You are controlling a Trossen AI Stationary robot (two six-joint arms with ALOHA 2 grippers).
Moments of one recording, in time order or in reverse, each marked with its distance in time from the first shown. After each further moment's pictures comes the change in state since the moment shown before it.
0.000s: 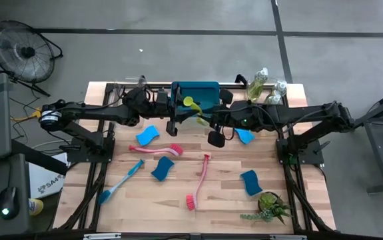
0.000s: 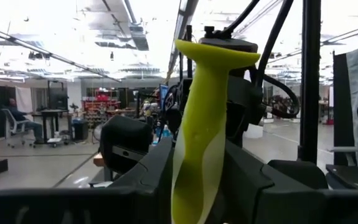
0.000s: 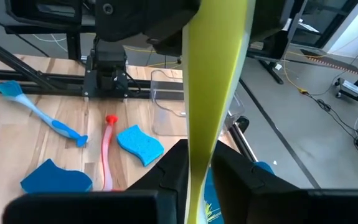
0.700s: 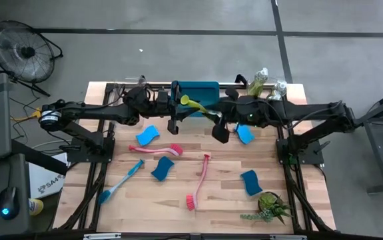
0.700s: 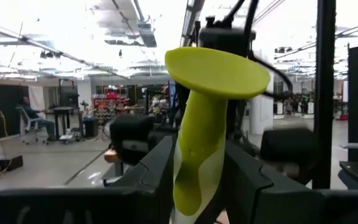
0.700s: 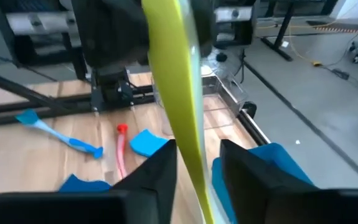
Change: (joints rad) left arm 0.018 0.000 0.001 -0.028 -0.024 0.021; right arm -0.041 -0.061 -0.001 -0.060 -0.046 0.194
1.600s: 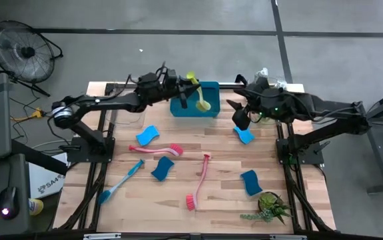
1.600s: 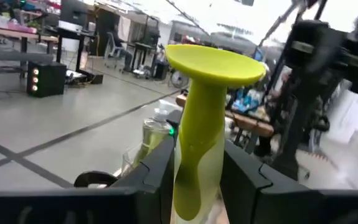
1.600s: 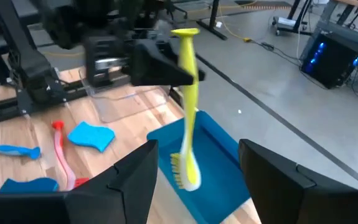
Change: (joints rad) left arm 0.258 0.150 -0.001 -0.060 -0.104 -0.254; right arm -0.006 -0.191 0.001 -0.299 0.242 0.139
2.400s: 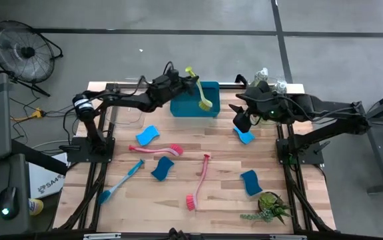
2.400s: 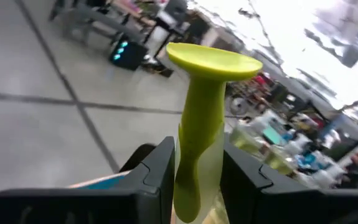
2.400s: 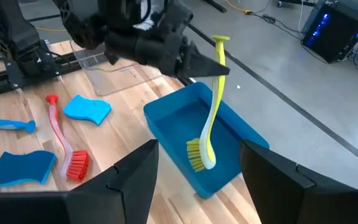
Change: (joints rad) left arm 0.064 0.251 0.000 0.141 -0.305 -0.362; right arm 0.001 0.002 -0.011 -0.122 -0.014 0.085
